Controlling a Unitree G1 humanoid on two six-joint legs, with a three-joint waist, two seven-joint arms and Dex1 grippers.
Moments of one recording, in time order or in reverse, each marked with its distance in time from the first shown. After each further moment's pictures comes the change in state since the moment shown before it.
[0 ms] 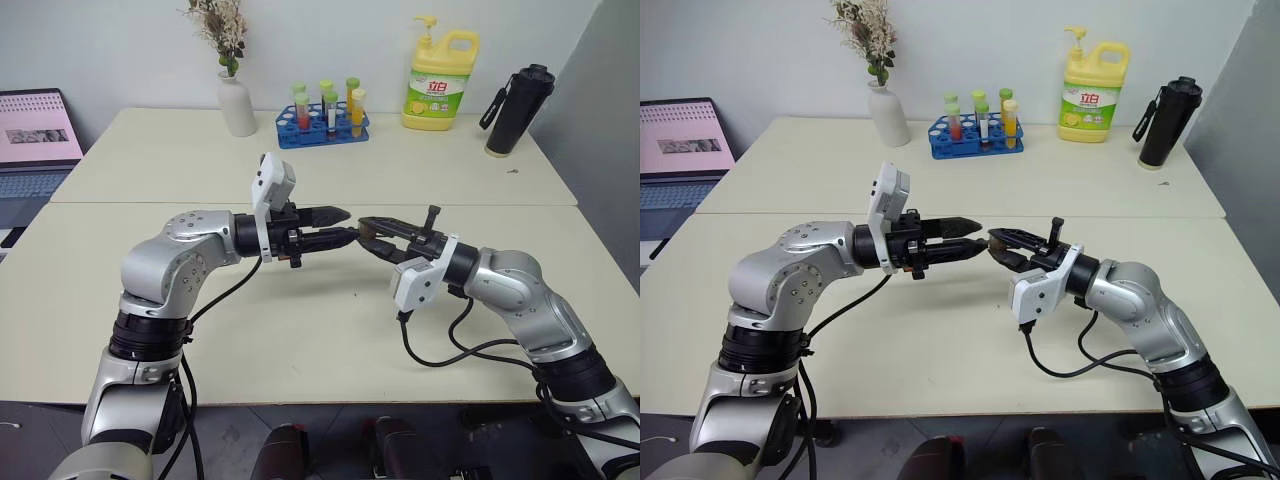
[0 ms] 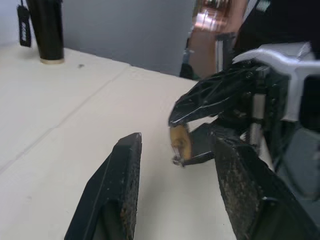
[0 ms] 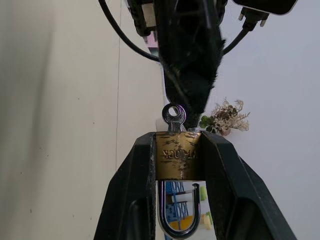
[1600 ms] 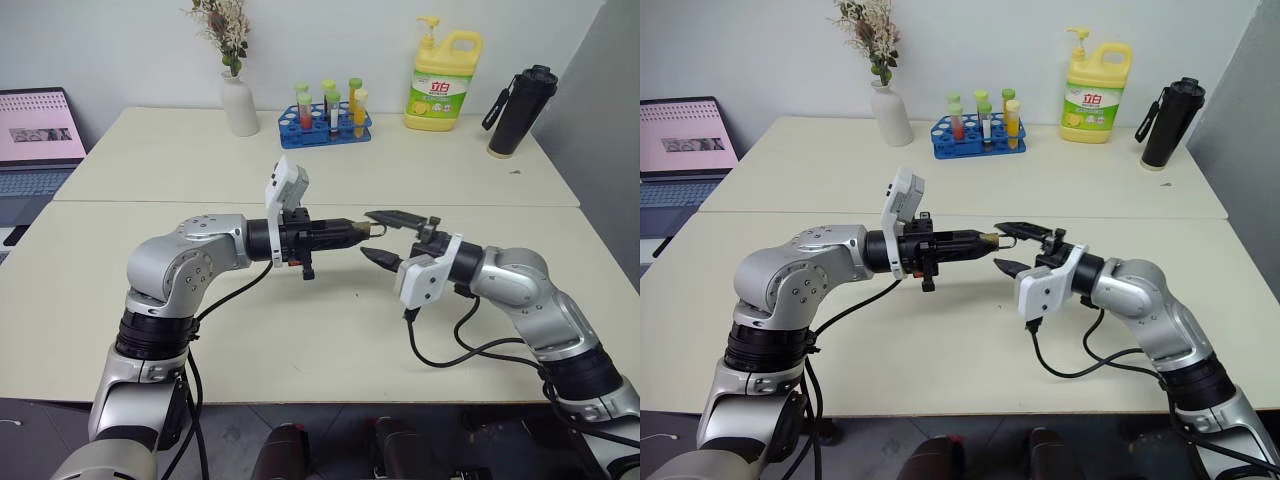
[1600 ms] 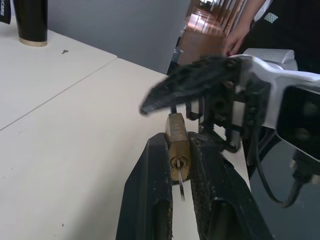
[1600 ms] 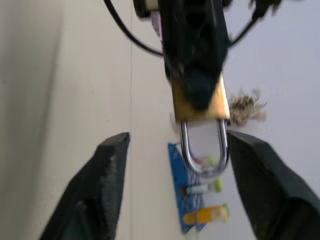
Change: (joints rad) left arm -0.009 -0.014 -0.044 -0.015 -0.009 0.028 0.025; right arm 0.040 -0.052 -0.053 -0.017 0.138 0.132 0.115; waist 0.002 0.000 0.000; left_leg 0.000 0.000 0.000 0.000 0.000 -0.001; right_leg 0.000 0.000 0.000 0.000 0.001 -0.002
